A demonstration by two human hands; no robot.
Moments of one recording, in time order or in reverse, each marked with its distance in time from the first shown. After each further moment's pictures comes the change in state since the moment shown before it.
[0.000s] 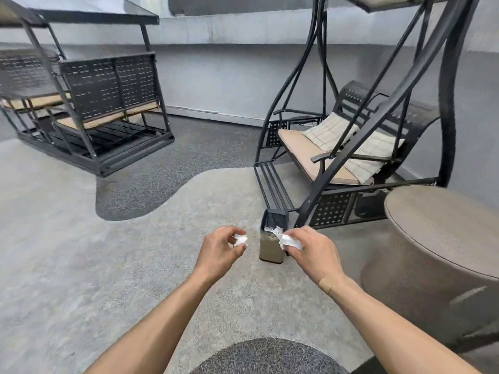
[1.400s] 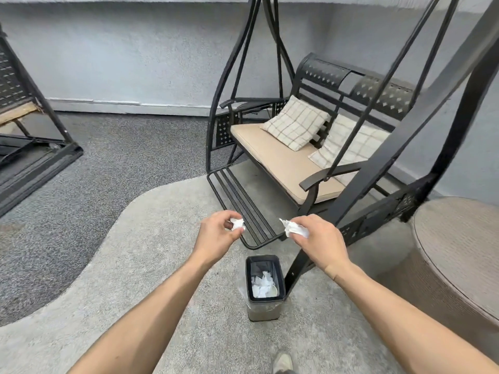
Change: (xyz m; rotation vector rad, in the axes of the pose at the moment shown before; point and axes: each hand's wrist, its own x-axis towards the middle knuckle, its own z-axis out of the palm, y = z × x) left_hand 0.613 -0.166 0.114 -0.154 -0.287 0.038; right_hand 0.513 0.184 0.159 -0.115 0.052 0.369
